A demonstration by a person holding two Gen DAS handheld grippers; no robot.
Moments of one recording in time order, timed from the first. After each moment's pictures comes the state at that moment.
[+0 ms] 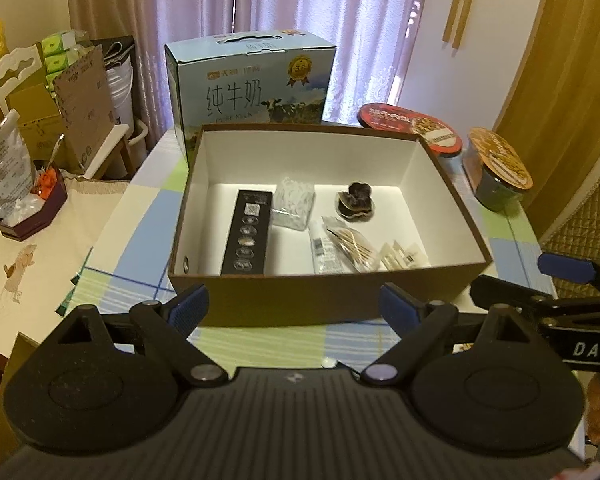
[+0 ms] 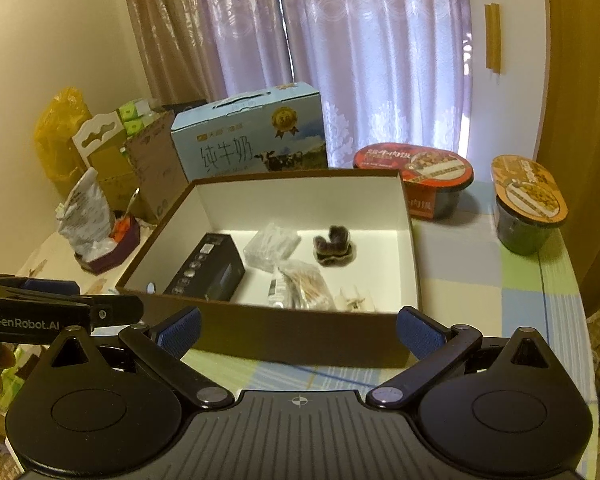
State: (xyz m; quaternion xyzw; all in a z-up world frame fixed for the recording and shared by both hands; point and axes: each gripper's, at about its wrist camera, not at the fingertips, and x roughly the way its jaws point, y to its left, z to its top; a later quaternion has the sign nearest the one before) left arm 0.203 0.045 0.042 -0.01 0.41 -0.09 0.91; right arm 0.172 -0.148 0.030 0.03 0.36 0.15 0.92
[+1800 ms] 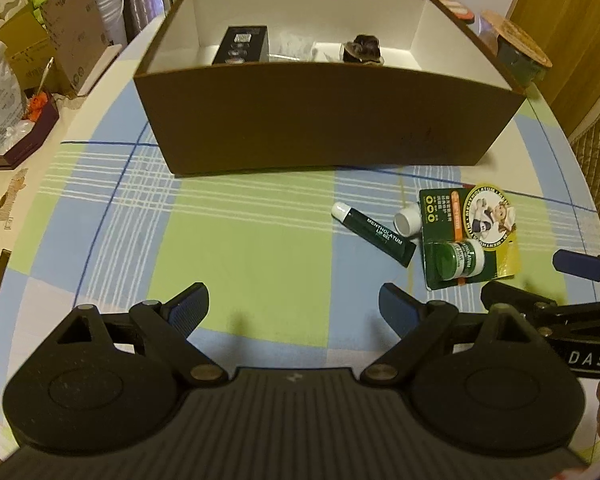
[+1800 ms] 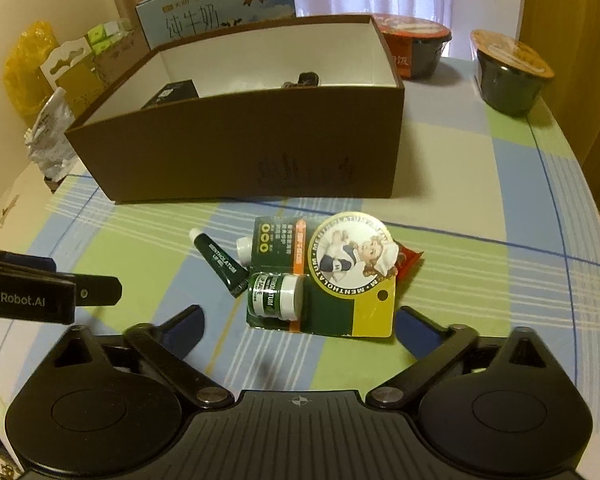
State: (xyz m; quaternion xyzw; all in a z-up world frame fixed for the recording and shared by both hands) left arm 0.160 0.037 -0.072 0.02 0.52 -0.08 0.85; right arm 0.120 -0.160 -0.086 0.02 0.46 0.11 0.88
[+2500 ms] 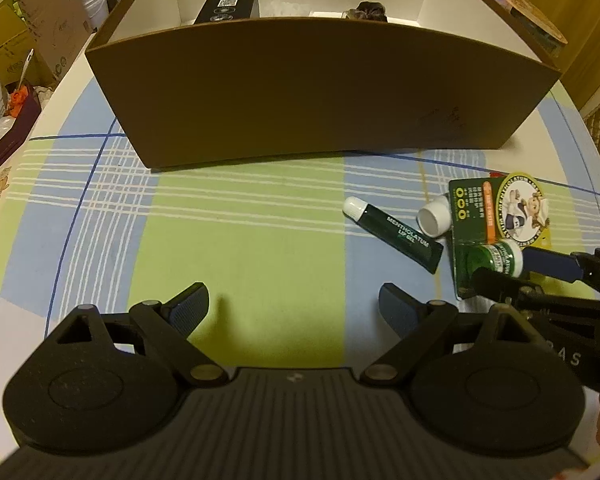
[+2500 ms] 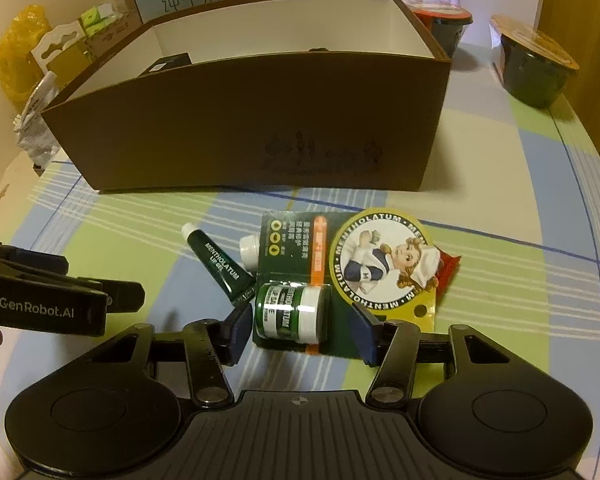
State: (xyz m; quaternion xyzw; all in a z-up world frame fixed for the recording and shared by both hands) left arm 0.197 0.038 -0.108 0.04 0.54 -0.10 0.83; right arm 0.149 -0.140 -0.114 0.01 0.48 0.10 0.87
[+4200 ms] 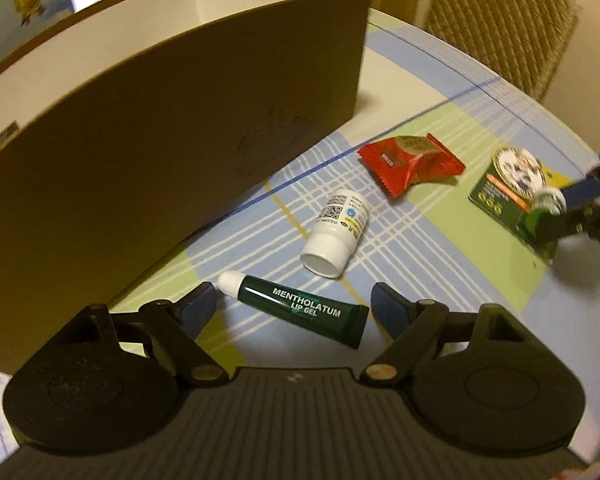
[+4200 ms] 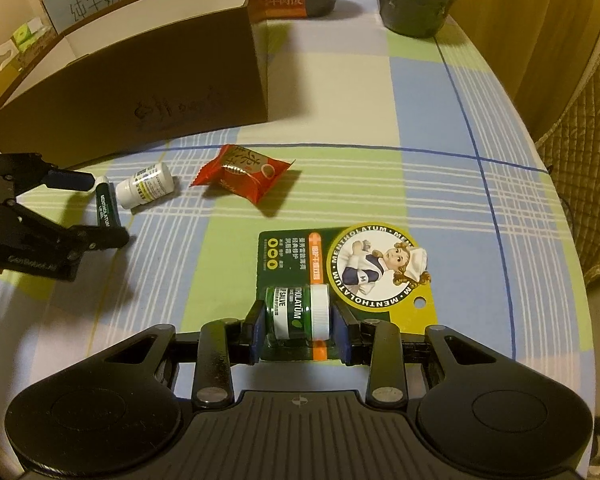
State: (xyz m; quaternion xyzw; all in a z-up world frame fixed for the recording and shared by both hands) left arm 0.216 -0.021 -0.144 0.22 0.42 -0.37 0.80; right arm 0.099 -0.228 -0.111 0.04 0.52 0.01 0.86
